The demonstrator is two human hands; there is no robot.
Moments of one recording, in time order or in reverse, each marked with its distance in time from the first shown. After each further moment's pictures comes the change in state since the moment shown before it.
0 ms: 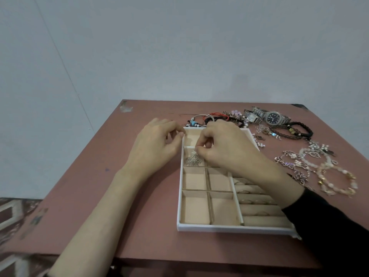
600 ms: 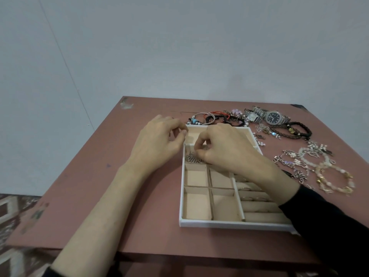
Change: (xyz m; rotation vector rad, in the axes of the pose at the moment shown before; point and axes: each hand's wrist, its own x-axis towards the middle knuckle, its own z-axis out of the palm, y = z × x) left_hand 0.002 -0.001 0.000 -0.003 -0.029 0.006; right_hand -0.001 -0.005 0.004 -0.124 -0.056 0.023
